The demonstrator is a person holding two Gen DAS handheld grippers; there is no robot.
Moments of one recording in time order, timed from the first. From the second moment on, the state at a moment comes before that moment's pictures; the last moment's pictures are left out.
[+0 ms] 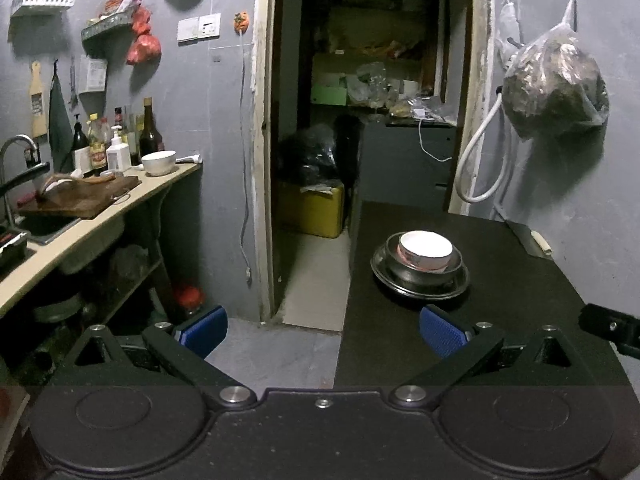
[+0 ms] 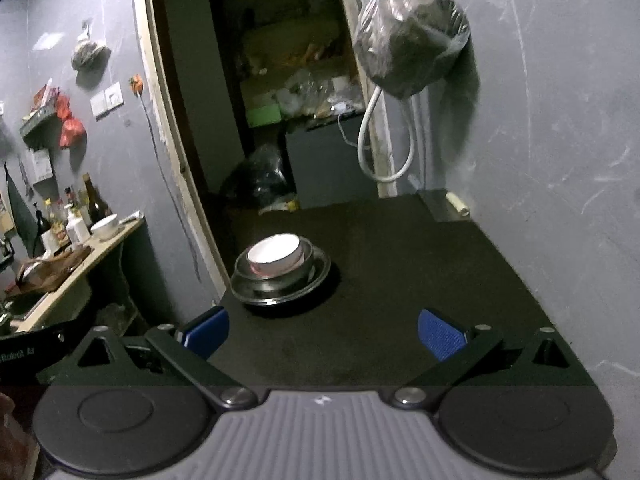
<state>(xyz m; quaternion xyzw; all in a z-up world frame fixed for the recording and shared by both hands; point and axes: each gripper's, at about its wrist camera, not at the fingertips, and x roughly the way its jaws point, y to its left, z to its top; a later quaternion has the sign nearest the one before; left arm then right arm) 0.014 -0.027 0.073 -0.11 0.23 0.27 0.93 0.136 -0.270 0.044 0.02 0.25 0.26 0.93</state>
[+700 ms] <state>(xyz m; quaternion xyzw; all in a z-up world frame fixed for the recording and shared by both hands) 0.004 0.038 0.078 -0.07 0.21 0.20 0.96 0.106 -0.218 0.055 0.04 0.21 0.19 0.96</state>
